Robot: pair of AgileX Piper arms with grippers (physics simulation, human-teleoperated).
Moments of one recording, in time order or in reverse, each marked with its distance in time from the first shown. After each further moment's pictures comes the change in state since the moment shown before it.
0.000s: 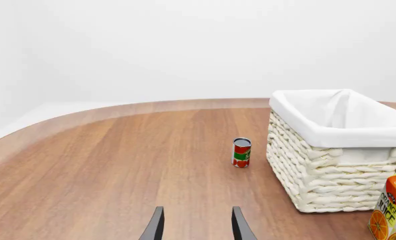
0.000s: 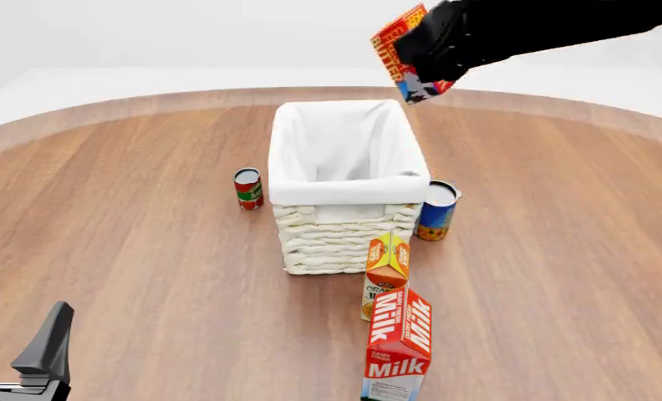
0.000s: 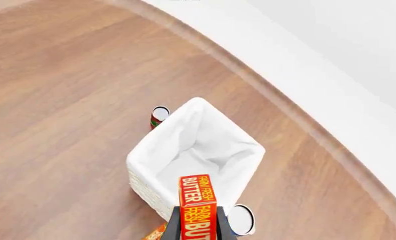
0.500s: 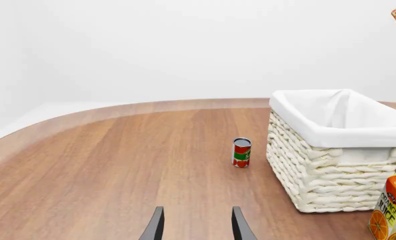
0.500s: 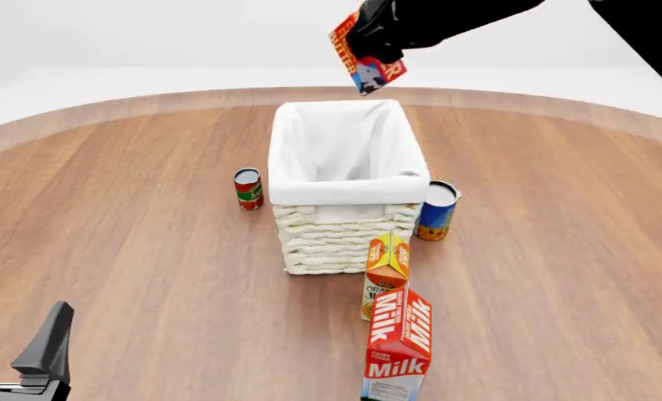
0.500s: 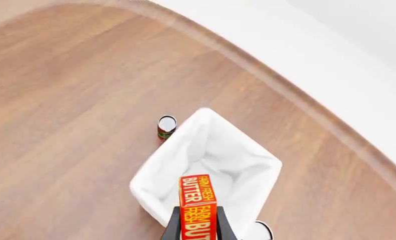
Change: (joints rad) left arm 0.000 0.000 0.000 0.000 0.000; right arm 0.016 0.257 -0.276 0.077 0.091
